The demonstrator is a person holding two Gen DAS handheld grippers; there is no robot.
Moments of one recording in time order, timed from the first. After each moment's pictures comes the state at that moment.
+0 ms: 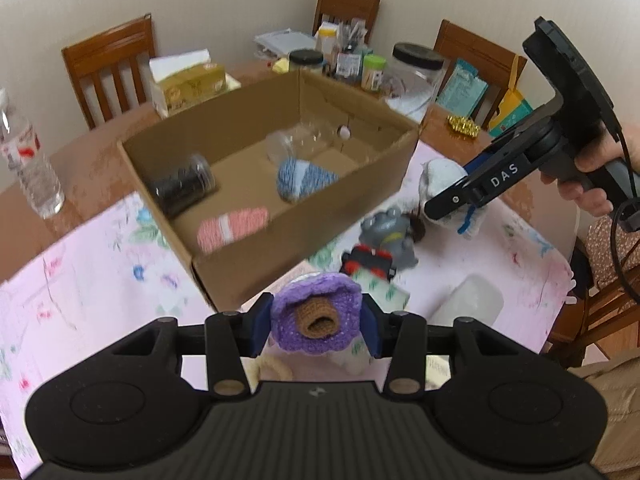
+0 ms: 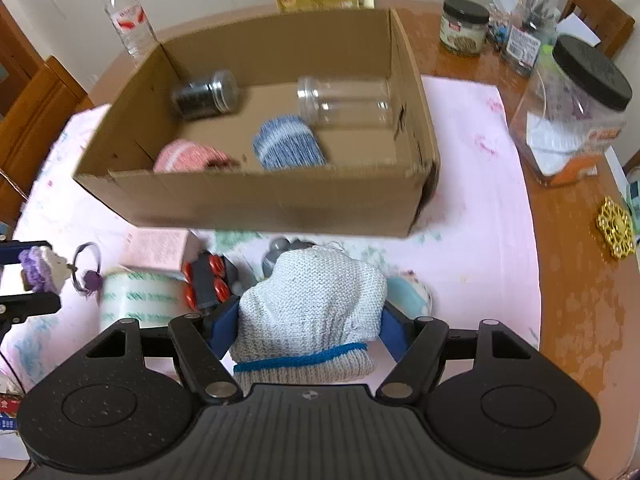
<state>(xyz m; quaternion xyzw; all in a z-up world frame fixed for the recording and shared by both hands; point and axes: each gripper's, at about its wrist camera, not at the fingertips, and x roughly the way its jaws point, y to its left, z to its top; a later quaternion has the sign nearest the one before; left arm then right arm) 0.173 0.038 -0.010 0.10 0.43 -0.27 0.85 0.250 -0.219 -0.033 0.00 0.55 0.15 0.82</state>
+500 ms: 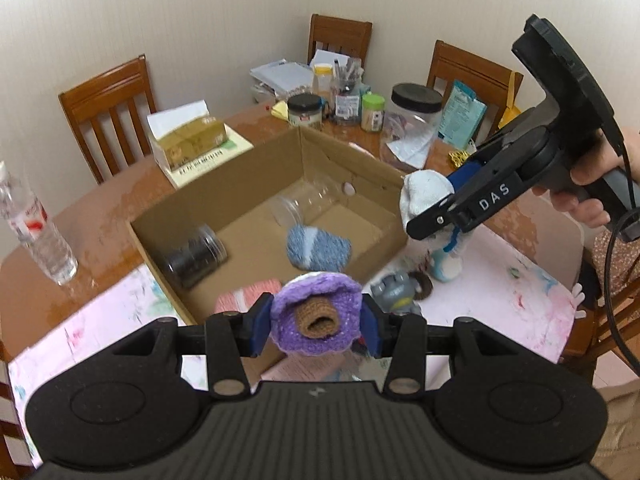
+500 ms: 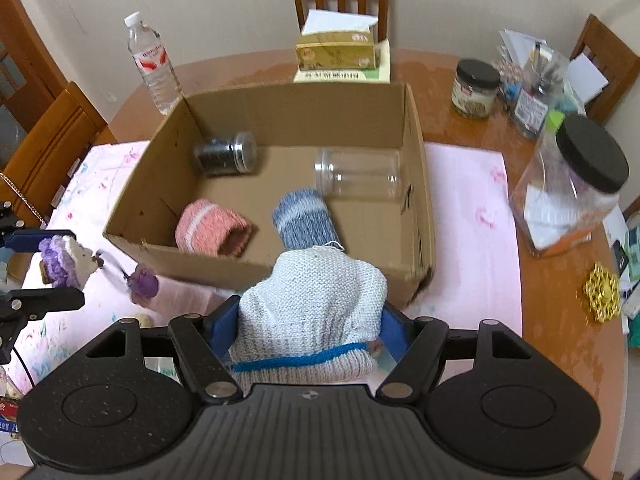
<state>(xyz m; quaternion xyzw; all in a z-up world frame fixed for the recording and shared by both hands) 0.209 0.021 0.033 0.13 0.39 -0.28 0.87 0.278 -0.213 0.013 -0.02 0.51 0.17 0.84</state>
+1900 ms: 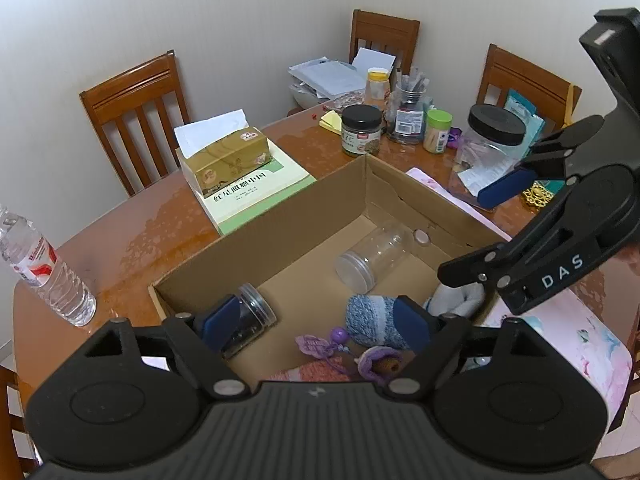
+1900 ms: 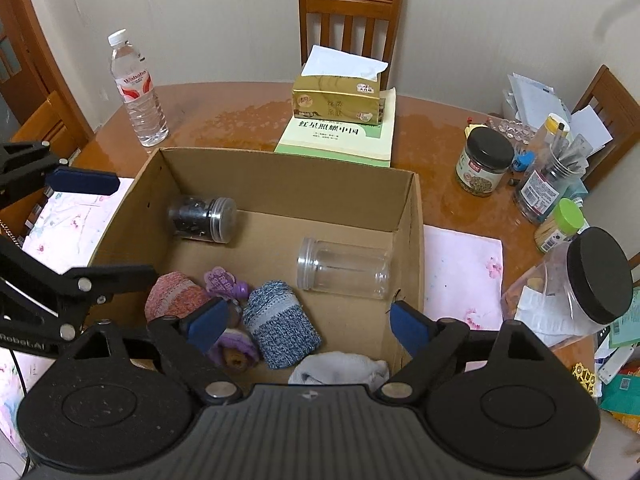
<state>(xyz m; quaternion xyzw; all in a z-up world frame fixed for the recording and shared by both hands) 0.305 -0.001 0.024 0.13 0.40 -0.23 0.88 0.352 -0.186 0.026 -0.07 0.49 0.16 0.86</state>
